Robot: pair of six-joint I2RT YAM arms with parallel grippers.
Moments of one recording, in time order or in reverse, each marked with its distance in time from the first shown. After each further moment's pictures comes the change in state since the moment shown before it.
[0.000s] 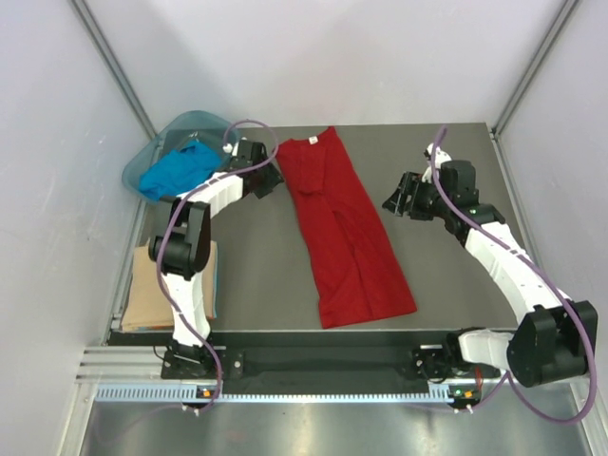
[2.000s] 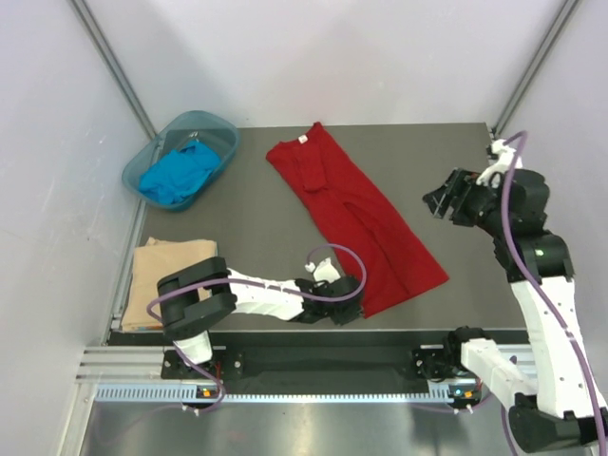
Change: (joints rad) left arm -0.989 -0.248 -0.561 0.143 -0.206 -0.769; right arm -0.113 -0.377 0.237 -0.403 0.142 -0.013
